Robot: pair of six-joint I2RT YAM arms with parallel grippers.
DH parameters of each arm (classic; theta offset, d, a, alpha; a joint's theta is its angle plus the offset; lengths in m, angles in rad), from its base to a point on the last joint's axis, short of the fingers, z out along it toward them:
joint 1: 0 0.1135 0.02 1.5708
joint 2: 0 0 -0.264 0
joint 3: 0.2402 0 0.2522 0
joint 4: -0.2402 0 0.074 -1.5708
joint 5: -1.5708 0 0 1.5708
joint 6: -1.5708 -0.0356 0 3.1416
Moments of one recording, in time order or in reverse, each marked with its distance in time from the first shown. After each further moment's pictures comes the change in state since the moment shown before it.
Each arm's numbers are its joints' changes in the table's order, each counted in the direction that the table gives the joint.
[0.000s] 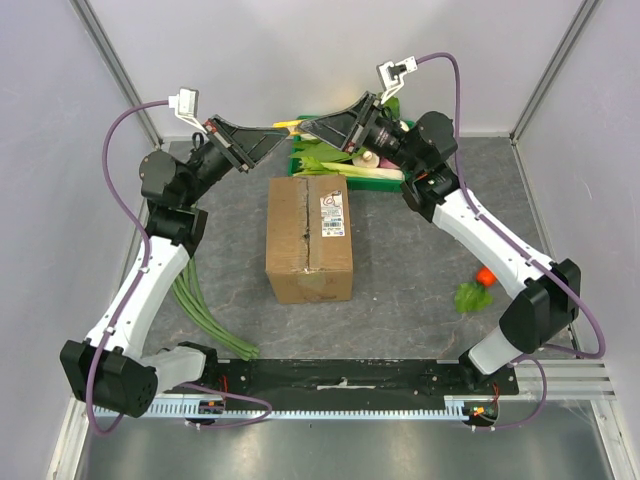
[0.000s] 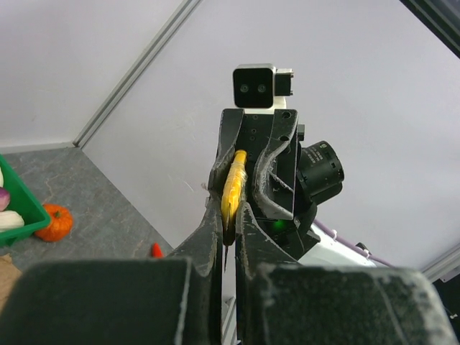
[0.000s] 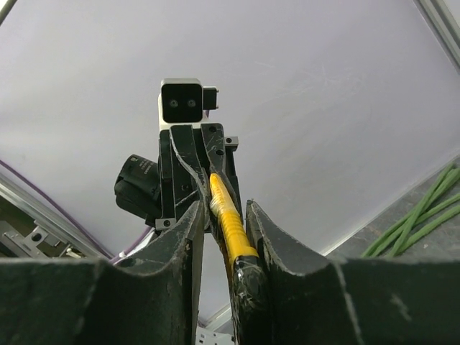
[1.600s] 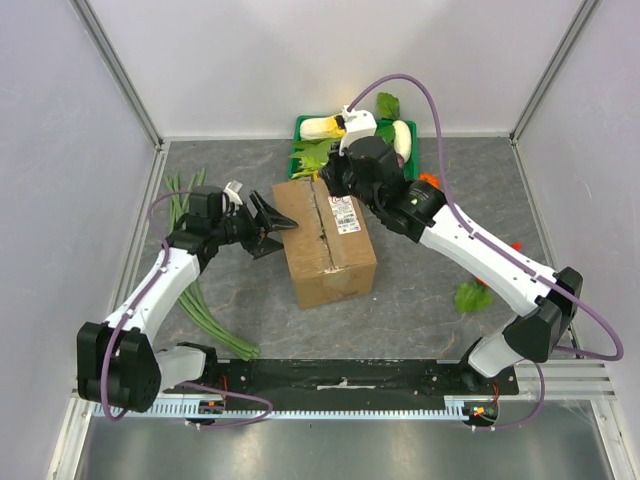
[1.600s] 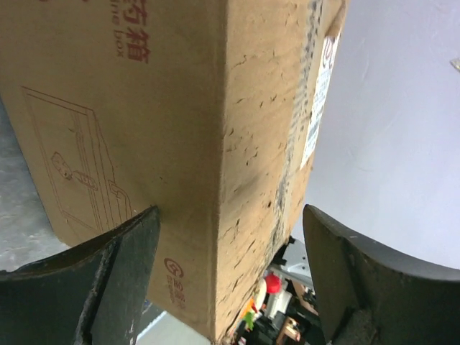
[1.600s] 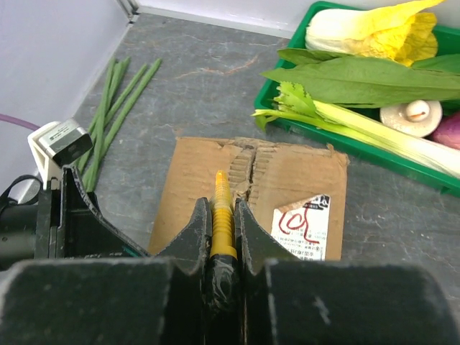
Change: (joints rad) left arm 0.057 -0.029 -0.299 -0.814 -0.019 -0.127; right arm 0.241 0.028 0.105 -0.890 -0.860 0.713
